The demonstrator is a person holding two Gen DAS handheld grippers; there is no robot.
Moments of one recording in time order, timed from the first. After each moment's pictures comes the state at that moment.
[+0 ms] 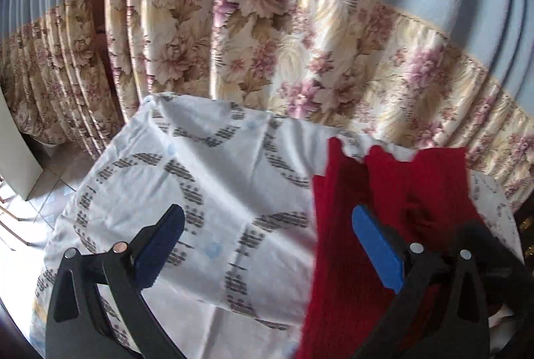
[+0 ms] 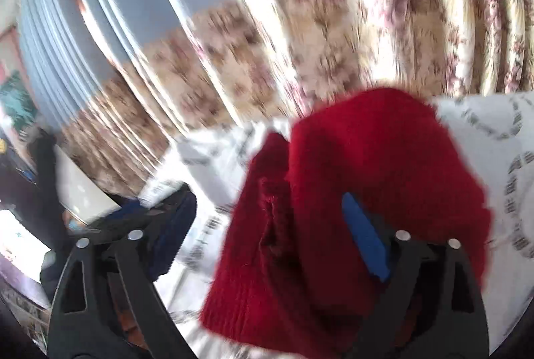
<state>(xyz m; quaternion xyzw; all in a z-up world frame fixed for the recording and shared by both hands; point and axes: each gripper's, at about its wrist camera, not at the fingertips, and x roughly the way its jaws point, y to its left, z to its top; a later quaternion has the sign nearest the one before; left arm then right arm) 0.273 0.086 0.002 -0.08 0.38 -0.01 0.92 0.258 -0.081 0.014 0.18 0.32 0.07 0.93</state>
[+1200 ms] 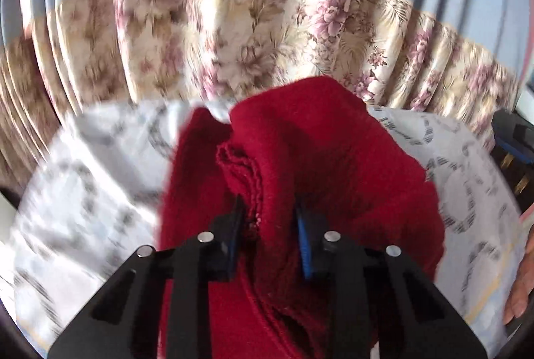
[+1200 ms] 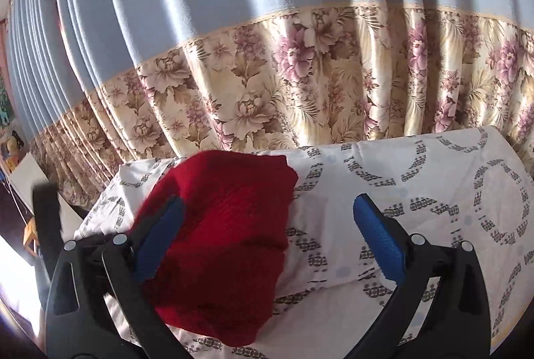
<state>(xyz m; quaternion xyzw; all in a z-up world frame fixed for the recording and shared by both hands) 0.255 -0.038 -0.008 0.03 0.38 -0.10 0.92 0.212 -0.208 0.031 0.12 0.29 -0.01 0.95</state>
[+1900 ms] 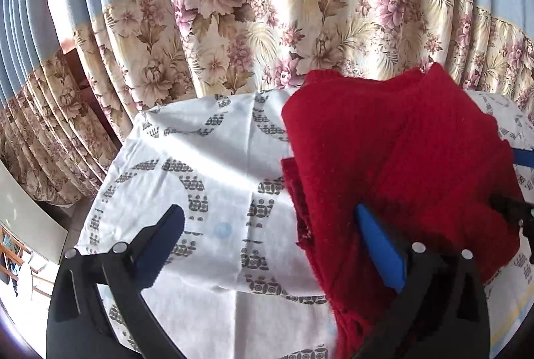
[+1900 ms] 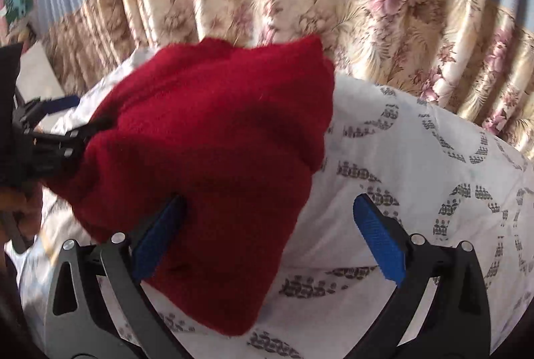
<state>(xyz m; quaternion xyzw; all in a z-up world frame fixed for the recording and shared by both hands) 0.251 0.069 -0.046 0.07 0.37 -0.02 0.93 0.249 -0.118 -0.054 -0.03 0.42 0.07 0.90</state>
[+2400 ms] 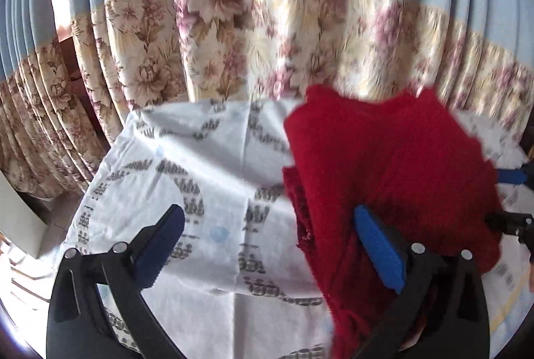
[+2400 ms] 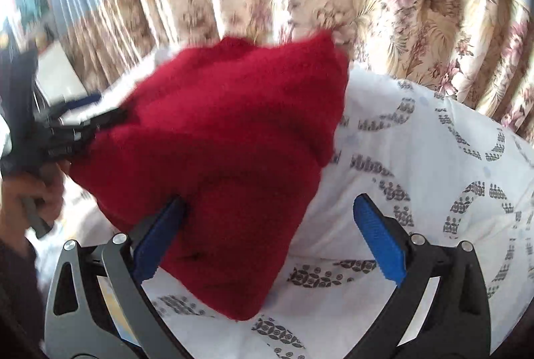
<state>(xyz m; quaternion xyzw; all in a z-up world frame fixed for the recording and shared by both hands) 0.244 0.087 -0.031 0.01 0.34 -0.06 0.94 0.241 -0.133 -0.043 0.01 0.42 0.12 0.90</state>
